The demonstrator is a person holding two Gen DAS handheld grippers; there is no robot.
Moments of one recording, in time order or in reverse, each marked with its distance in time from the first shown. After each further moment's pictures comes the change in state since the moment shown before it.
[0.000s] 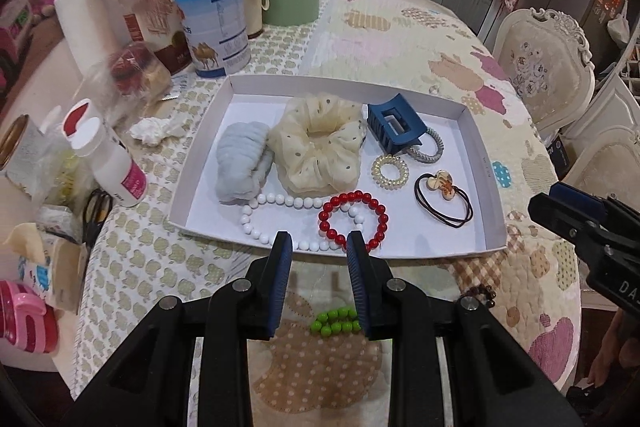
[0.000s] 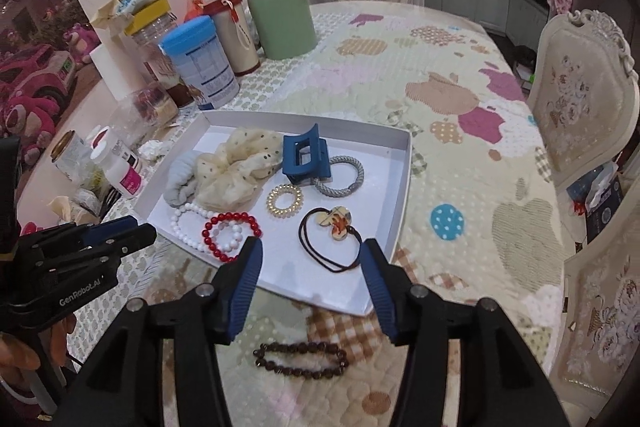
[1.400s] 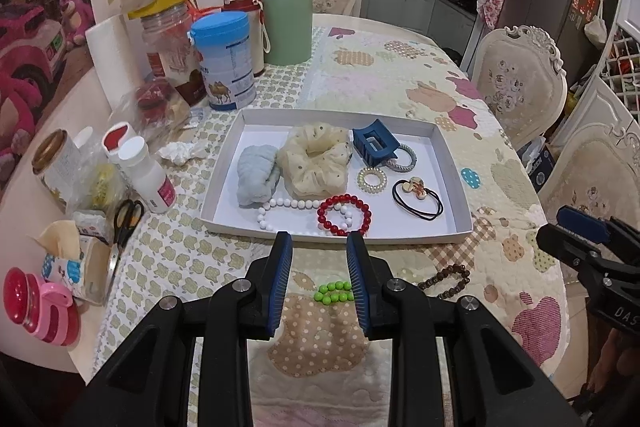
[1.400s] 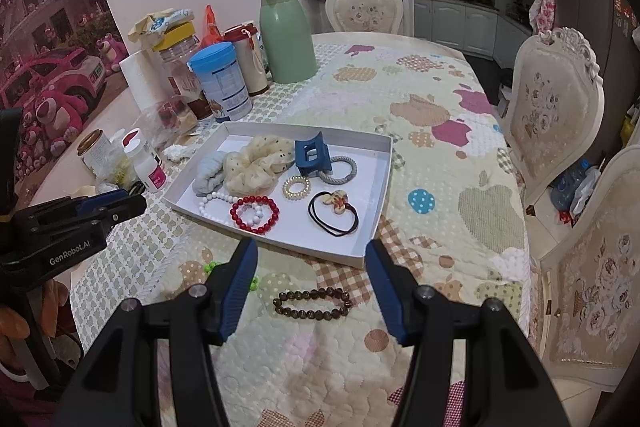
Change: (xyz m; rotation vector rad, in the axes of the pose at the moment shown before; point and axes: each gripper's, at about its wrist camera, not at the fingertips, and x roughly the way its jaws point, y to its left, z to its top) left arm -0.069 -0.001 -0.030 0.029 -0.122 -0.018; right arm -0.079 0.017 -0.048 -0.009 -0.094 -0.031
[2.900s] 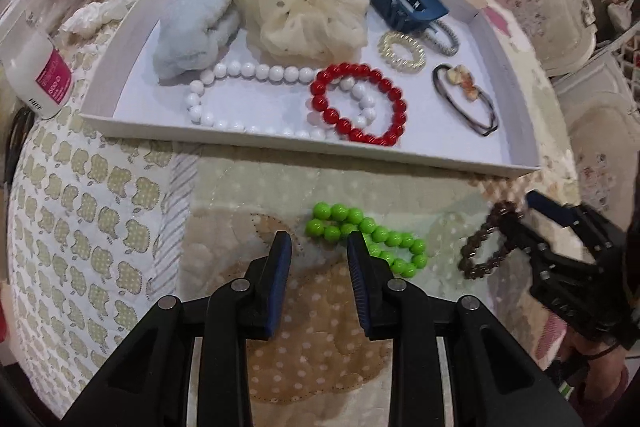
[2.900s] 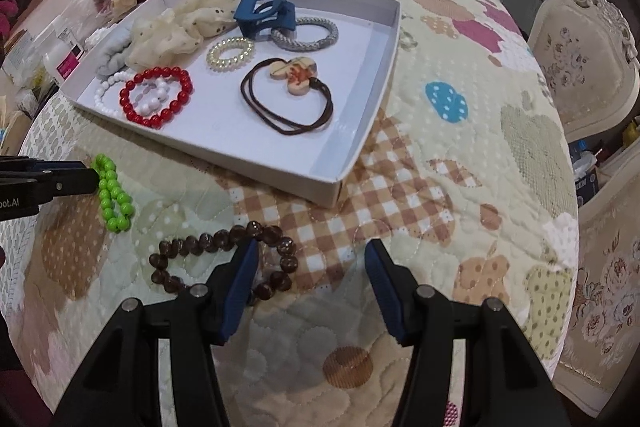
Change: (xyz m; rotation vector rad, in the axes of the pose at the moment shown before) left arm 0.151 0.012 -0.031 -0.073 0.397 -0.151; right arm 0.153 -0.029 -0.051 -0.098 0.312 -0.107
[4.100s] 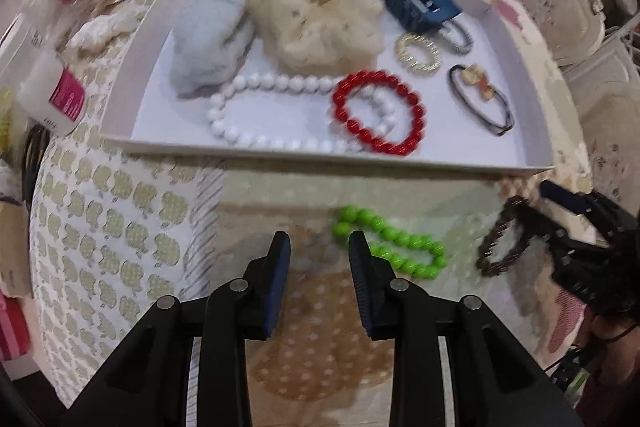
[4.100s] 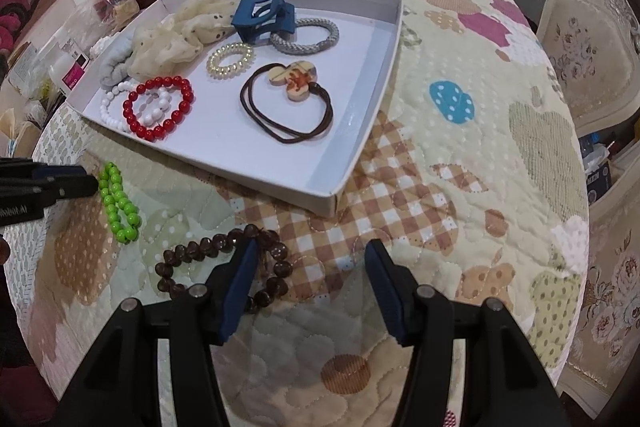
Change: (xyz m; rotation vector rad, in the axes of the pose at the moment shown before) left arm -0.013 0.014 0.004 0.055 0.023 0.076; right arm 0.004 -0.009 0.010 0.021 0.015 0.054
